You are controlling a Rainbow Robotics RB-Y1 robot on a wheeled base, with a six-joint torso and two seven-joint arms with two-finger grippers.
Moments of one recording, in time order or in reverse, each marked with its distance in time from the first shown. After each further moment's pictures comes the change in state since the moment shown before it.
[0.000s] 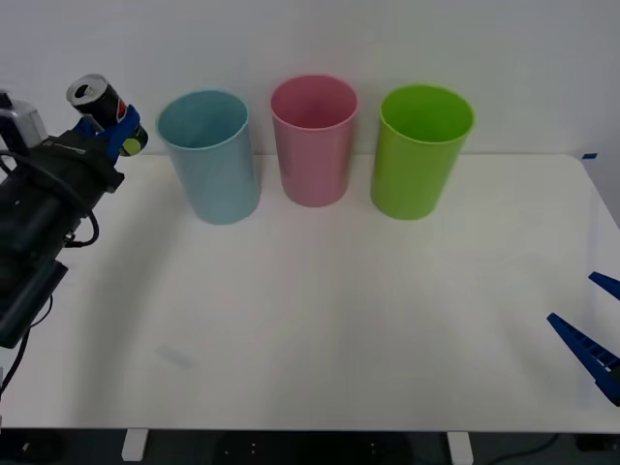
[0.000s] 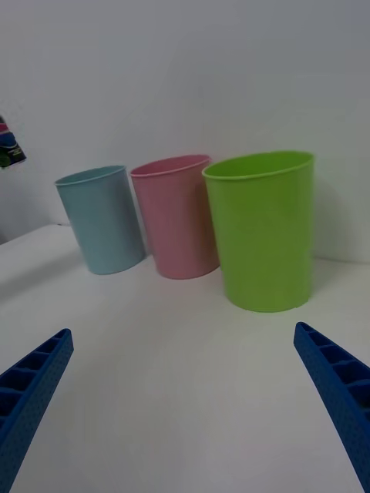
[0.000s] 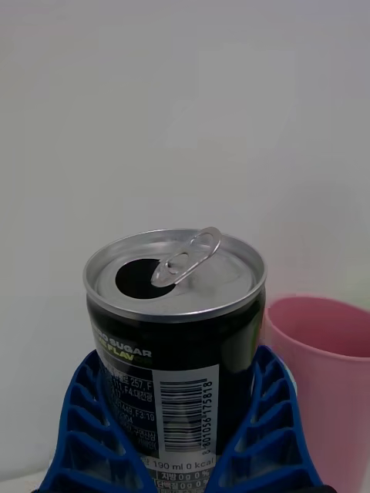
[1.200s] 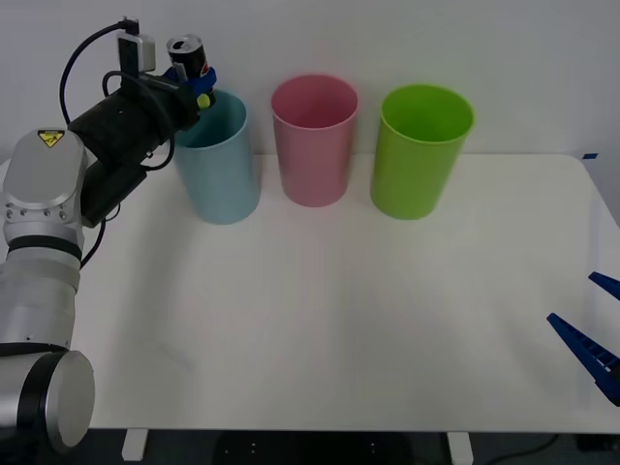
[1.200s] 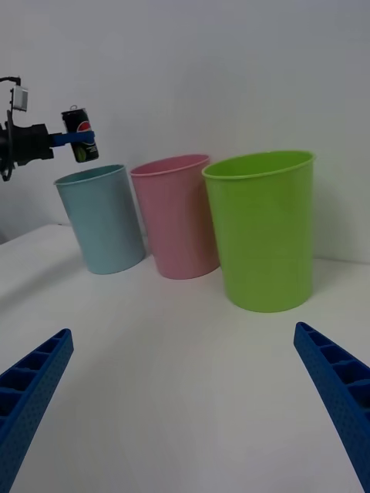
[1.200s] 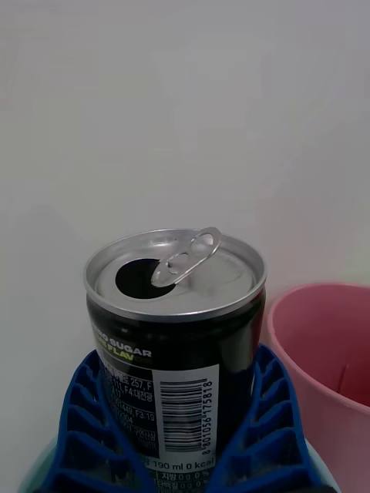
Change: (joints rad) right arm 0.000 0.000 0.000 0.000 0.000 0.000 0.000; left arm -0.501 -0.004 -0.035 0.563 -0.265 -0.010 -0.008
